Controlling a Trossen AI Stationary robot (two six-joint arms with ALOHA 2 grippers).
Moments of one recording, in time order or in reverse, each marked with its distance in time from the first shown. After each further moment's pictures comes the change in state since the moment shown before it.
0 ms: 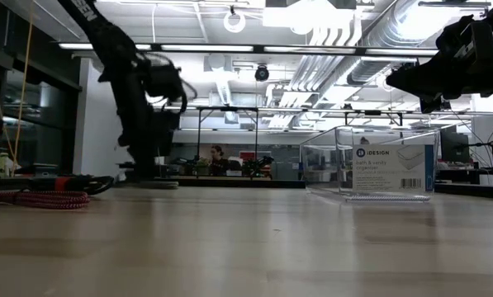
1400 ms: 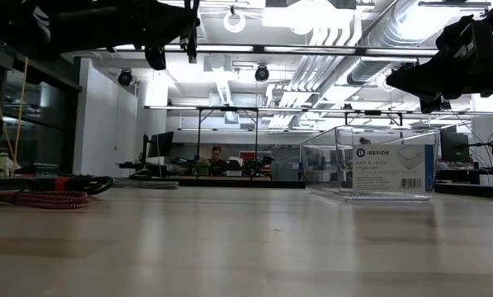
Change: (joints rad) left arm -0.463 -0.458 -0.460 1.413 0.138 -0.185; right arm 0.000 0.000 0.000 0.000 0.000 0.000
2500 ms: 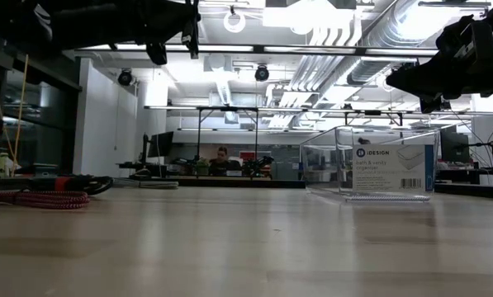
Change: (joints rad) left arm -0.002 0.000 0.014 0.006 0.002 0.055; right arm 0.000 0.000 0.000 0.000 0.000 0.000
